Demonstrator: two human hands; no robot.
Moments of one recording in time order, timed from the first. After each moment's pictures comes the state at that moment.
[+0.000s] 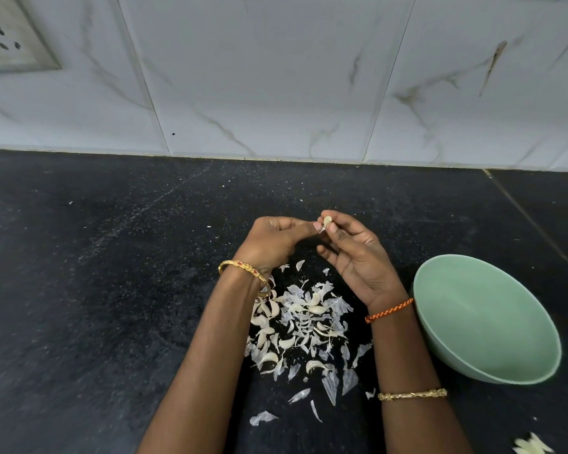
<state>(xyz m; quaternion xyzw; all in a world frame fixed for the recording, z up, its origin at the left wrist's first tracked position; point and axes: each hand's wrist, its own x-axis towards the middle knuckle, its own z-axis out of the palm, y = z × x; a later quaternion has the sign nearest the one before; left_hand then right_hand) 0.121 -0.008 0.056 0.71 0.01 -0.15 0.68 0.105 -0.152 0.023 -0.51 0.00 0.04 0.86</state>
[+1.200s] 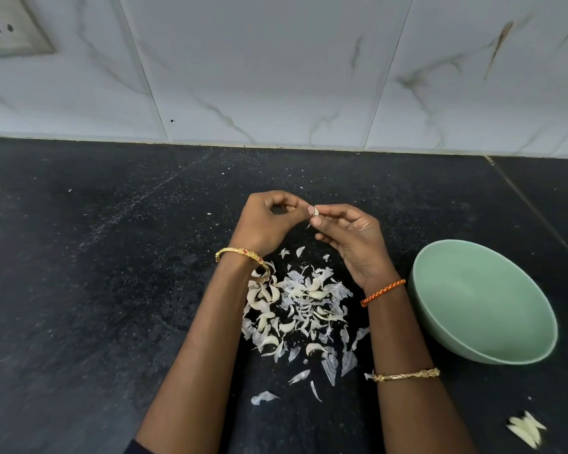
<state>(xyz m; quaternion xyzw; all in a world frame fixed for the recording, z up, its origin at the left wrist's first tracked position) 0.128 0.003 0.046 0.78 -0.08 -0.01 0.61 0.107 -0.148 0.018 -0.60 -0.01 -0.03 0.80</state>
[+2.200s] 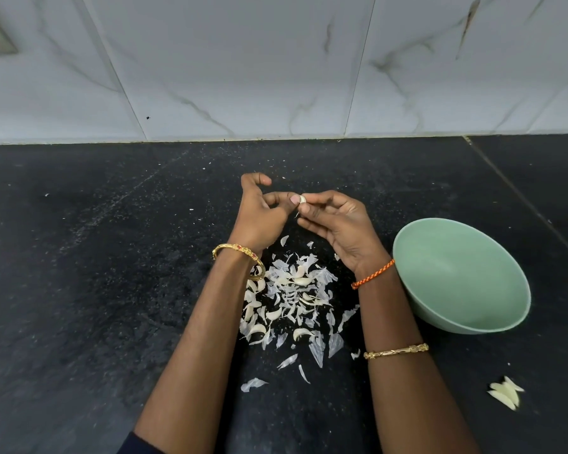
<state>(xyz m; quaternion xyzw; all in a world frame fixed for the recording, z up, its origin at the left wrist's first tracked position) 0.127 -0.020 0.036 0.70 -0.04 -0.05 0.71 0.102 -0.158 0.022 -0.57 0.01 0.00 0.82</state>
